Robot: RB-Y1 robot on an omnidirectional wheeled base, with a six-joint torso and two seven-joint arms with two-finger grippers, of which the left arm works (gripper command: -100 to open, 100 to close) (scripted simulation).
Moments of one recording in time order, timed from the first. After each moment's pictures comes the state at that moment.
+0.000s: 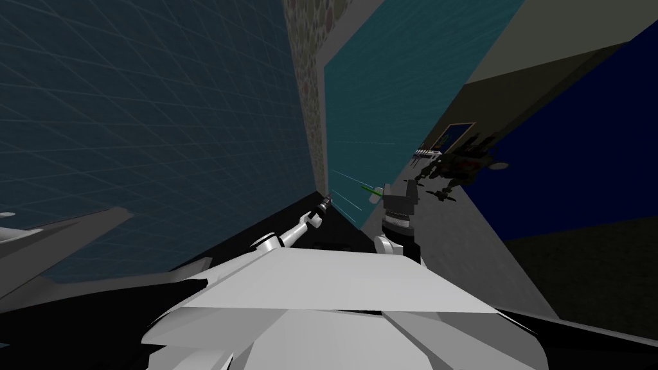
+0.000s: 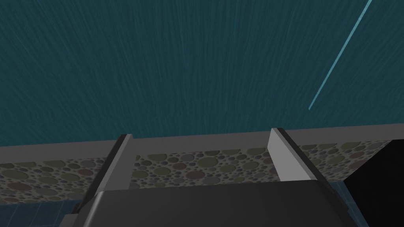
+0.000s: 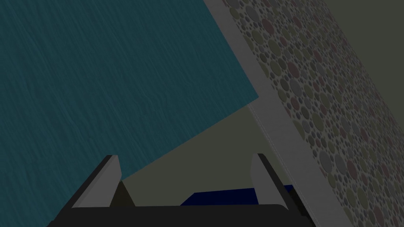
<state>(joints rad) -0.36 0.24 -0.68 -1.02 0.49 -0.39 -0.06</state>
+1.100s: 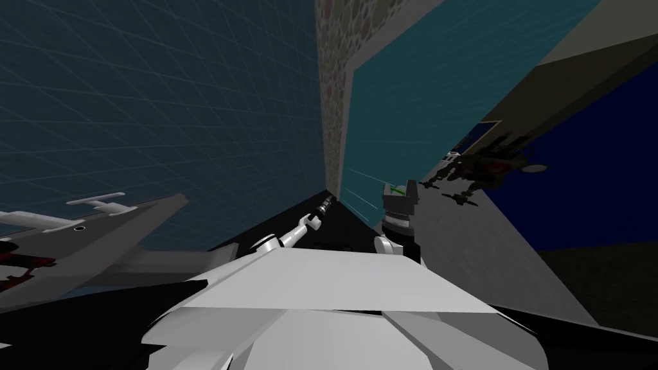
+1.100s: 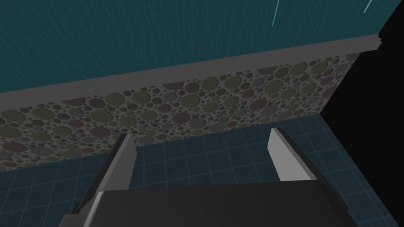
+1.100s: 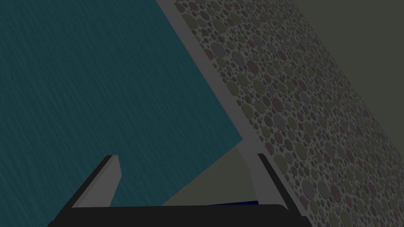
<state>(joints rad) -0.34 0.22 -0.67 -0.96 0.46 -0.36 -0.13</state>
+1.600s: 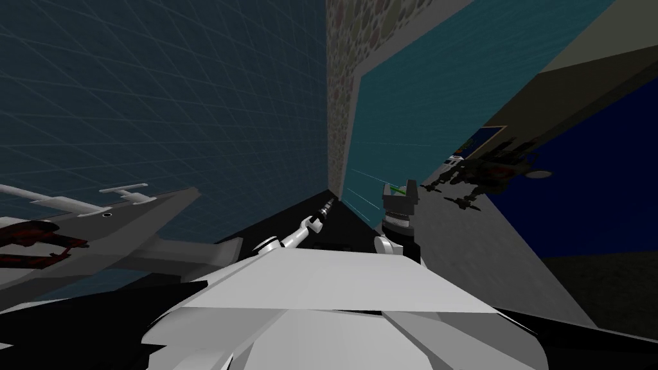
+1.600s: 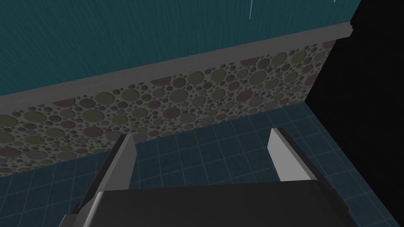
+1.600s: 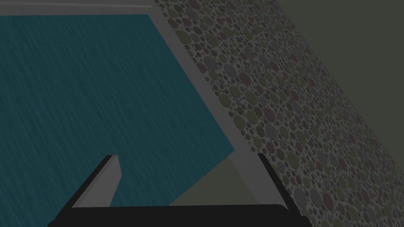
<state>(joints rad) -0.32 0.18 -0.66 -0.93 0.41 -0.32 -0.18</state>
